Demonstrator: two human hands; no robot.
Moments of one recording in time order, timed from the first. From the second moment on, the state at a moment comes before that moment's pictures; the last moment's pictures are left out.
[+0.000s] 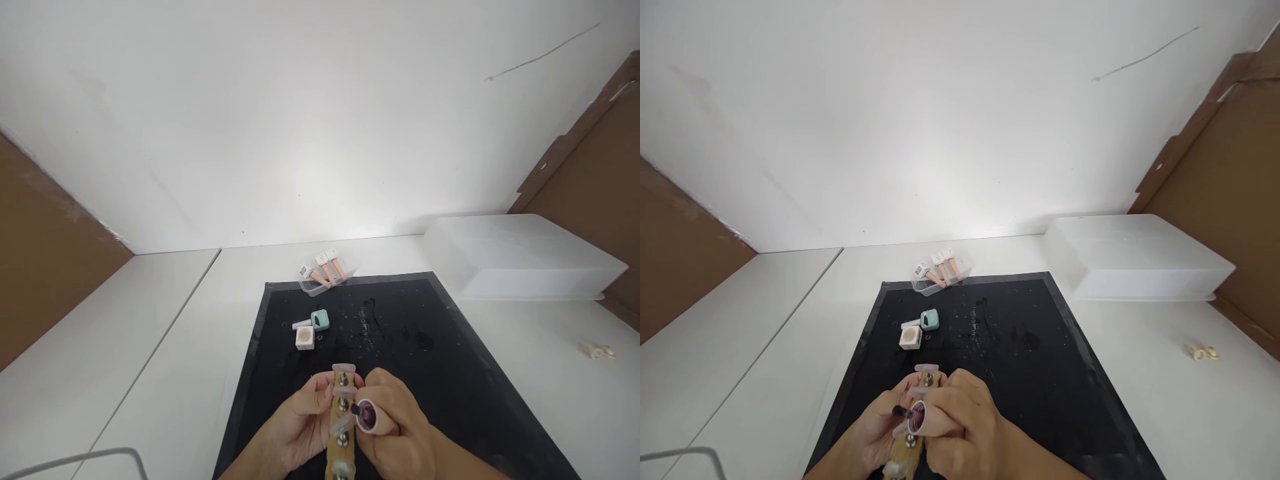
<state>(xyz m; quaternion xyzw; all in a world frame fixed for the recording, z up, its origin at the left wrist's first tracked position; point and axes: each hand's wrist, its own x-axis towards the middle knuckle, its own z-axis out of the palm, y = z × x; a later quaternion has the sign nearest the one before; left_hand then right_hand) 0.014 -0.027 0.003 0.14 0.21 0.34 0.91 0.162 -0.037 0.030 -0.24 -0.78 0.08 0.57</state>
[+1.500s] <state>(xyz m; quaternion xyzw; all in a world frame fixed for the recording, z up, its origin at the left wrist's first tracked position) -0.006 -0.018 0.012 0.33 0.20 0.41 0.83 0.186 -0.024 0.038 -0.24 -0.59 0.49 0.59</state>
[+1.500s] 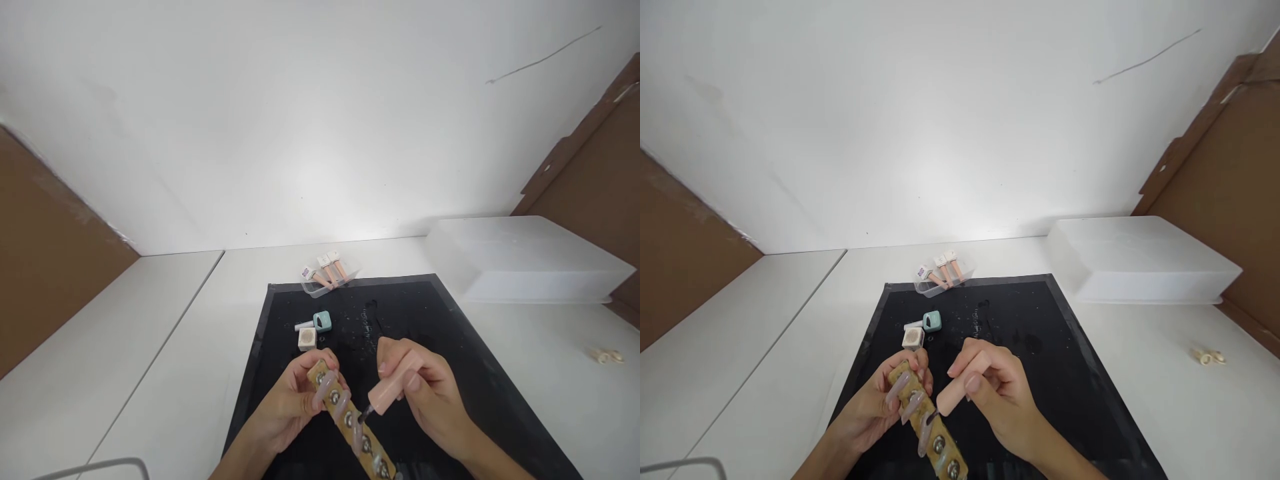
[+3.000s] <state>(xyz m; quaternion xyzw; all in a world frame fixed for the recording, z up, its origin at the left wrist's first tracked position) -0.003 -0.022 0.013 0.30 0.23 0.39 0.84 0.185 -0.019 0.026 -0.20 -0.48 0.63 0.58</state>
